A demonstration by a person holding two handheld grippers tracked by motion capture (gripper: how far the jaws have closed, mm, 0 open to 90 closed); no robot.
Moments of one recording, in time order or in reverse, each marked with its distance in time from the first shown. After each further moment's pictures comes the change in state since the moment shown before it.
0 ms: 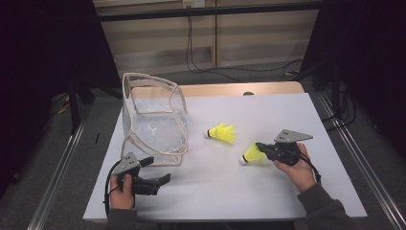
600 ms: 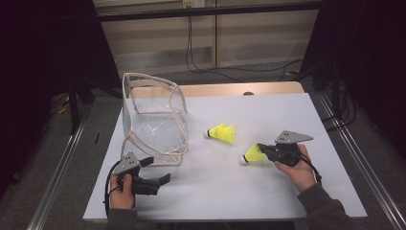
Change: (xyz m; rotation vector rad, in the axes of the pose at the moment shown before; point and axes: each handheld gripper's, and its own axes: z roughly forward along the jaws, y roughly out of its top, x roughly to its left) left arm 0.000 0.000 0.000 0.001 -0.004 0.000; right arm -0.002 -0.005 0.000 0.007 -0.005 0.003
